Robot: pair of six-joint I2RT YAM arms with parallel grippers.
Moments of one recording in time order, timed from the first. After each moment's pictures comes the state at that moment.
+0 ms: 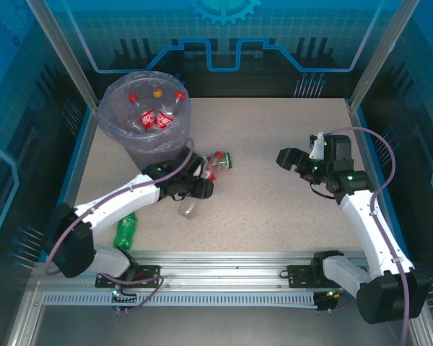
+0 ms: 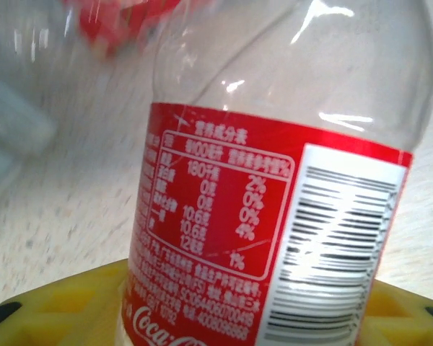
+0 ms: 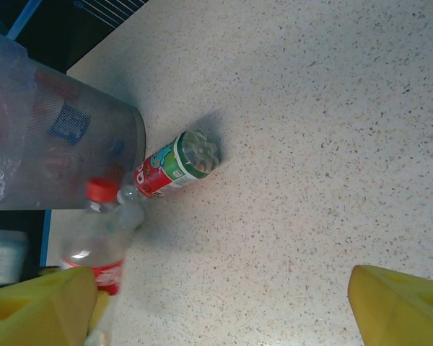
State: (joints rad) left arm -0.65 1.39 1.06 -0.65 0.04 -0.48; right arm 0.08 1.03 0.94 -0.64 -0.42 0.57
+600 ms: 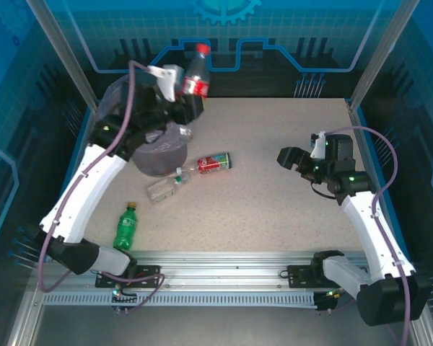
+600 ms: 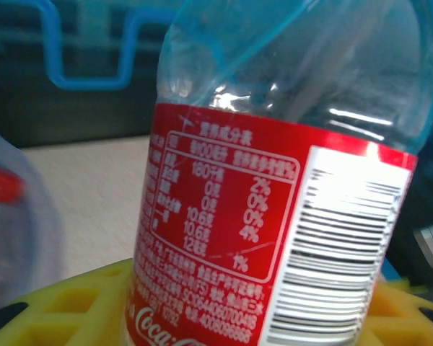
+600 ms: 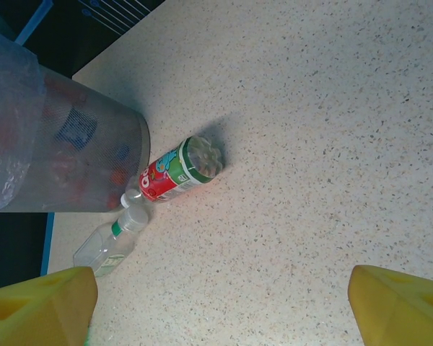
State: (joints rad) left arm -0.40 1.42 1.77 -0.68 0.15 -0.35; right arm 0.08 1.02 0.96 -0.65 -0.42 0.57
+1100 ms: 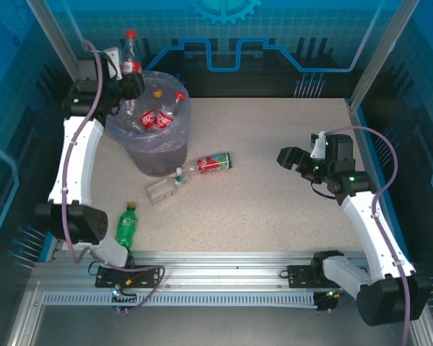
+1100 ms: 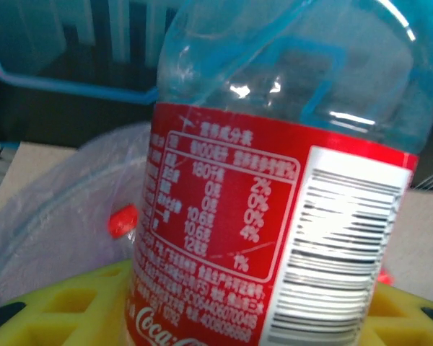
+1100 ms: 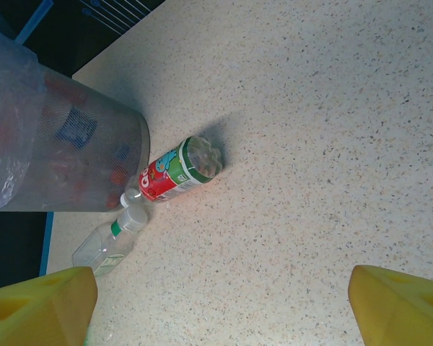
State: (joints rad) left arm 0.03 1.64 1.90 -0.78 0.11 -0.21; right arm 0.08 1.02 0.96 -0.65 -0.42 0.56
